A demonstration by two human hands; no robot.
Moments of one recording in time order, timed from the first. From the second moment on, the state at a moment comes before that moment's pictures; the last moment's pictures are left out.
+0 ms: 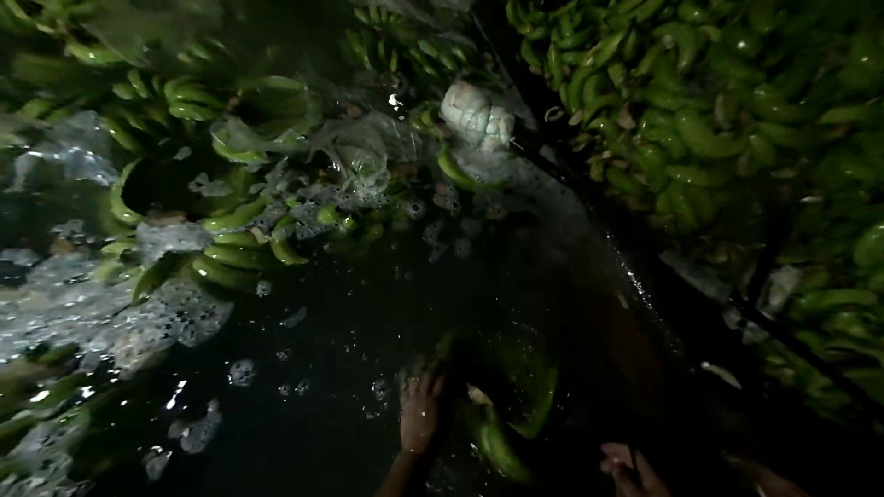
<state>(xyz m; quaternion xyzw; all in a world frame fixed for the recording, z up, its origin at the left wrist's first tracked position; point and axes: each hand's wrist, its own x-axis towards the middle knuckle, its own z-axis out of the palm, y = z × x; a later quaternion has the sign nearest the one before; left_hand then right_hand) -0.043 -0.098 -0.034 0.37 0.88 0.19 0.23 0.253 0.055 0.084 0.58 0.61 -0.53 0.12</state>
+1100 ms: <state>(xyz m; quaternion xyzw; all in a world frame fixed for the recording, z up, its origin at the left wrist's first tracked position) -0.006 -0.132 0.006 0.21 0.73 0.56 0.34 0.149 0.063 0.070 0.63 0.54 -0.55 0.05</state>
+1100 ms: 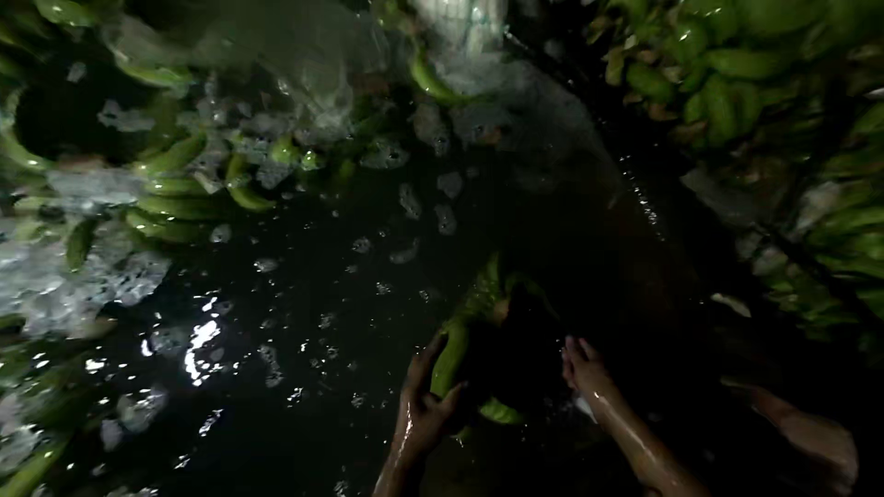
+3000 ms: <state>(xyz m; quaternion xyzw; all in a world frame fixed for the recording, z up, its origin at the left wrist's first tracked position) -0.021 -0.171 -0.049 -0.11 0.65 0.59 0.47 0.178 0.010 0.035 0.70 0.32 -0.63 0.10</state>
